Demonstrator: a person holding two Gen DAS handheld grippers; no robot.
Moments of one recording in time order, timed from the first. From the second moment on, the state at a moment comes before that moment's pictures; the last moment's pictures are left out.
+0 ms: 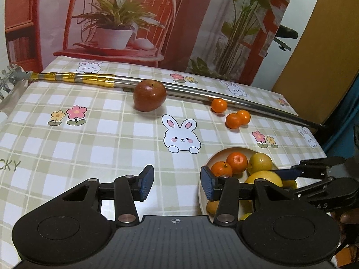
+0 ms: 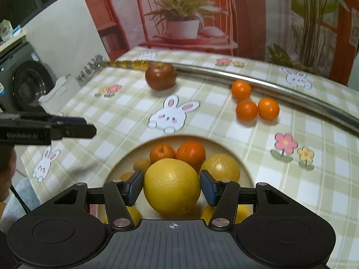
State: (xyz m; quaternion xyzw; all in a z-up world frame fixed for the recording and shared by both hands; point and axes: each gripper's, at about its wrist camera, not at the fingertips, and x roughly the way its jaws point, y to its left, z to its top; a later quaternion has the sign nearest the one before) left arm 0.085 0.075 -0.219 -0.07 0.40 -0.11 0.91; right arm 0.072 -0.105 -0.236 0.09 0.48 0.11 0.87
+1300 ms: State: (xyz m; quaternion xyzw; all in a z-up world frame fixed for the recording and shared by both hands) left arm 0.085 0.075 -0.221 -0.08 0.40 -0.11 0.91; right arm 0.065 -0.135 -0.210 0.08 0.44 0.07 0.89
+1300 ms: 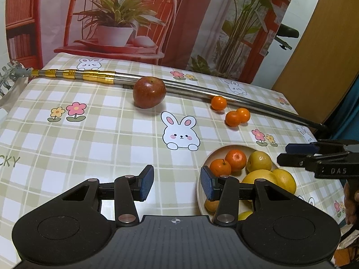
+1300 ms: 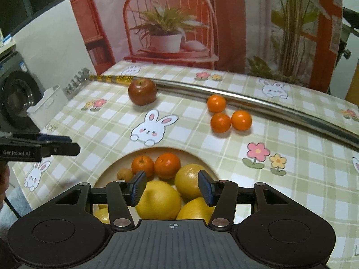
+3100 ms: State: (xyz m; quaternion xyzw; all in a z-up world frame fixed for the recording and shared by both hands) left arm 0.242 -0.069 -0.258 0.00 0.44 -0.23 0.87; right arm 0.083 -0.263 -0.251 0.17 0.39 -0.02 0.90
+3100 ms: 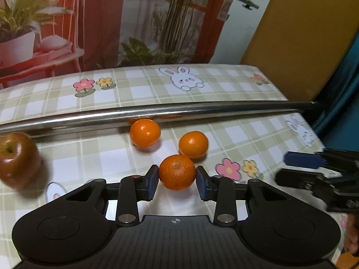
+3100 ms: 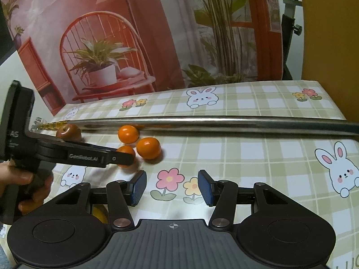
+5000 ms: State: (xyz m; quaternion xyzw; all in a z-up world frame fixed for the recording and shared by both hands) left arm 0.101 -0.004 -0.253 0.00 0.46 -0.23 0.86; right arm 0.121 -0.218 -0.244 0.09 0.37 -0.01 0.92
